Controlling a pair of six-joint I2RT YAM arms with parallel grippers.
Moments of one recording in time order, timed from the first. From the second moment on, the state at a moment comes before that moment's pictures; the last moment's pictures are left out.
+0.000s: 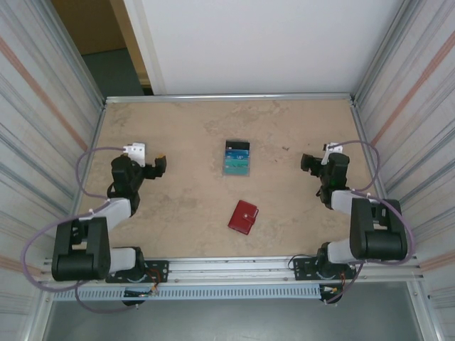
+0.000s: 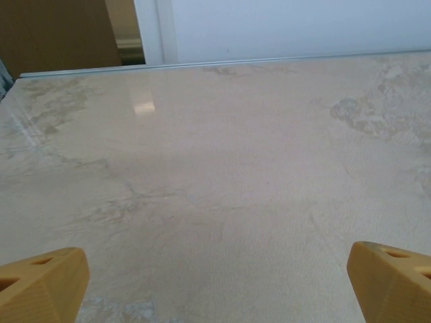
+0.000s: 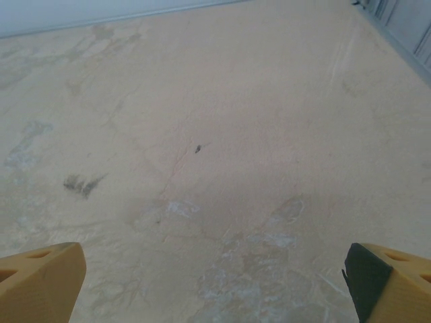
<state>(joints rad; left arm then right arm) 0.01 1.25 0.41 0.50 0.11 0.05 -0.05 1.38 0.44 0.49 0.06 0.12</state>
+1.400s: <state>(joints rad) -1.17 1.64 0.89 -0.27 -0.17 -0.42 0.28 1.03 0.71 -0.54 0.46 0.58</state>
